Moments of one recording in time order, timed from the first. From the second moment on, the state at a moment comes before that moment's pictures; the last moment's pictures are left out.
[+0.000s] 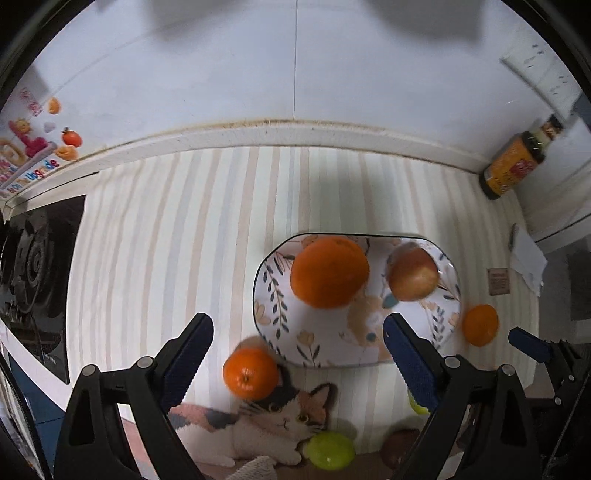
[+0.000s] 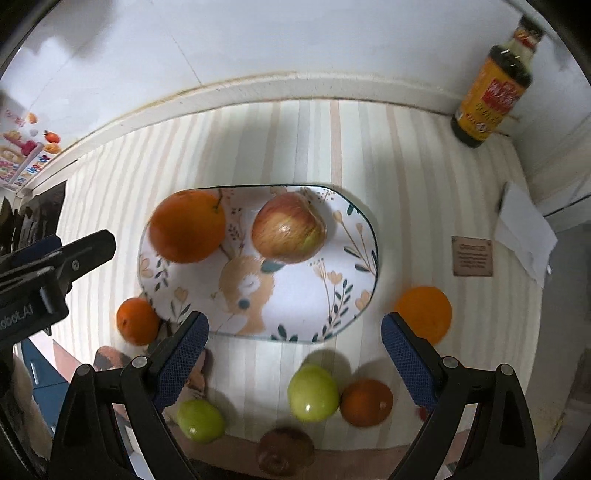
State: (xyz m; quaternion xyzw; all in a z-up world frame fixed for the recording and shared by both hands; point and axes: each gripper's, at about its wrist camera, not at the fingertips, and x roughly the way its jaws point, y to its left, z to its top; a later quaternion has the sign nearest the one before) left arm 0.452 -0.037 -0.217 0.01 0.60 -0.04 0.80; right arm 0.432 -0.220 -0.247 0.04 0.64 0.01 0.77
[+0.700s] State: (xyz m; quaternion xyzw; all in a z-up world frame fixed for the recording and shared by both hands) left arm 0.347 -0.015 -0.135 0.02 0.51 -0.07 0.86; right arm 0.329 -0.198 -0.135 0.05 0.55 -0.02 0.83
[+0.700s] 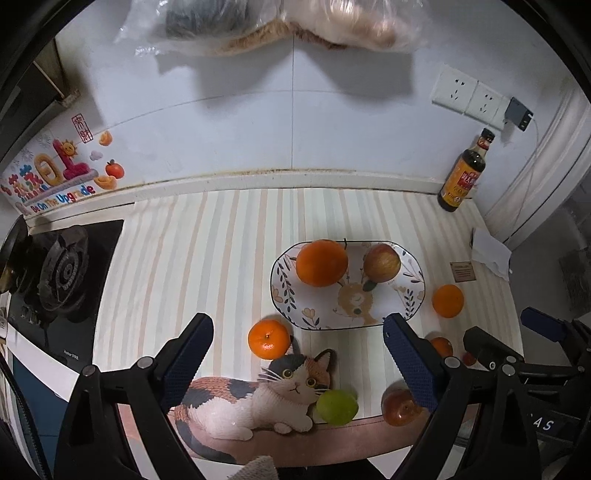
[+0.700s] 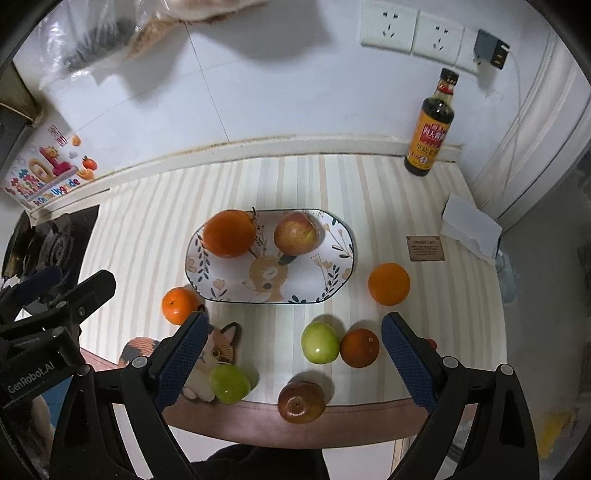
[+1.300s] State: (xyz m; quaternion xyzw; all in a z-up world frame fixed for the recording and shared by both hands) left arm 0.342 -0.037 -0.245 0.06 0.62 -0.10 0.78; right arm 0.309 -0.234 -0.204 0.13 0.60 -0.03 0.79
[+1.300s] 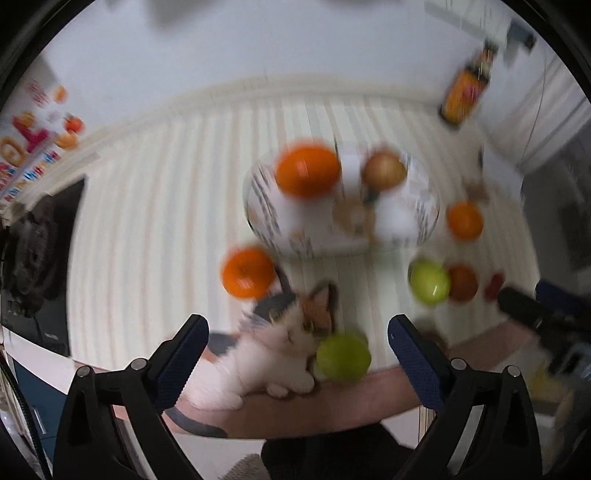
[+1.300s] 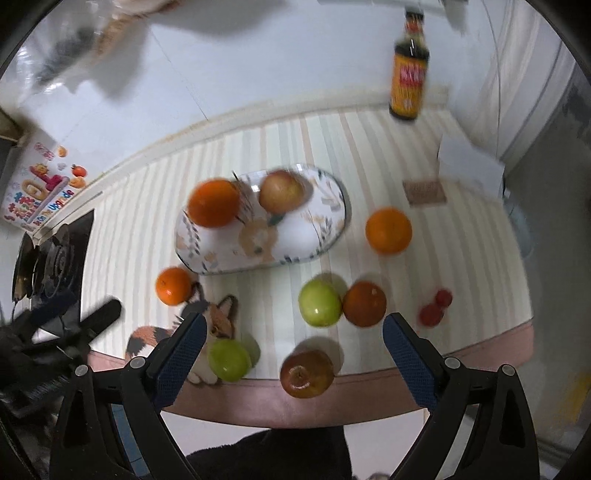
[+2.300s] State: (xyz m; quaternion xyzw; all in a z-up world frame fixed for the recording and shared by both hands) left arm 0.317 -0.048 -0.372 0.08 0.71 -0.10 0.69; right arm 0.280 -0.244 -0.374 0.26 0.72 0.02 0.65
